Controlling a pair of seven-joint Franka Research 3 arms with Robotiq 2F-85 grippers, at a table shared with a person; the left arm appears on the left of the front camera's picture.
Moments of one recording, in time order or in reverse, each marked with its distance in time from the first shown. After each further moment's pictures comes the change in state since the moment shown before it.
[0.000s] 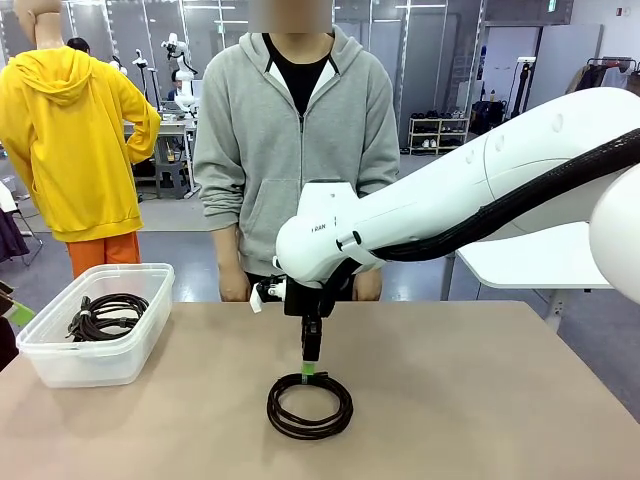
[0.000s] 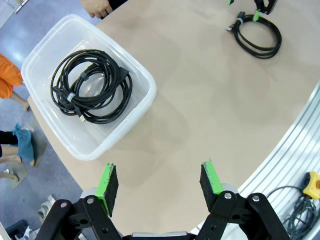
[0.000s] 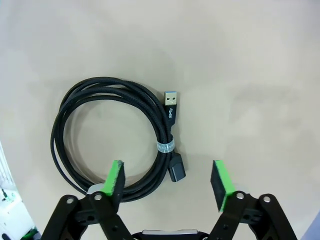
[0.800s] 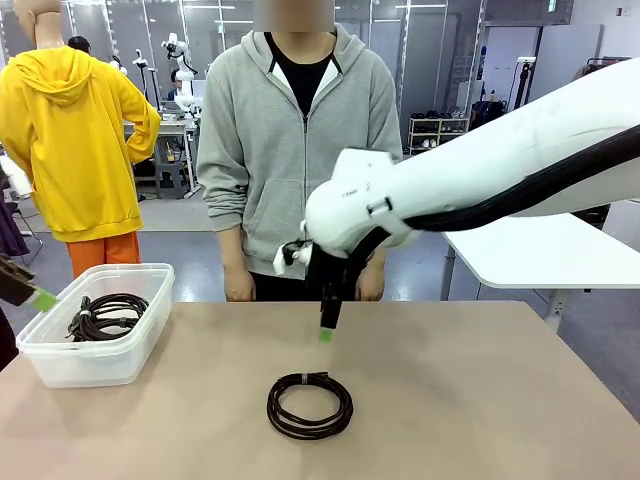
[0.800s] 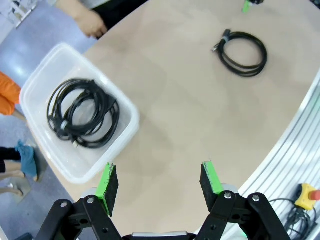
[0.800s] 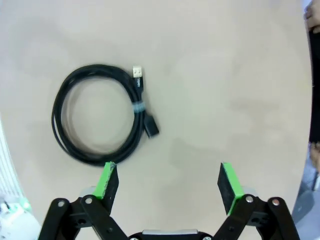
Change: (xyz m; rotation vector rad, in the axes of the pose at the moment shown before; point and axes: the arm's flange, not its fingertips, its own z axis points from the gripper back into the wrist) left arm 0.040 -0.042 0.009 0.001 -0.063 -0.045; right arm -0.059 -0.004 0.076 -0.097 -0.124 -0.116
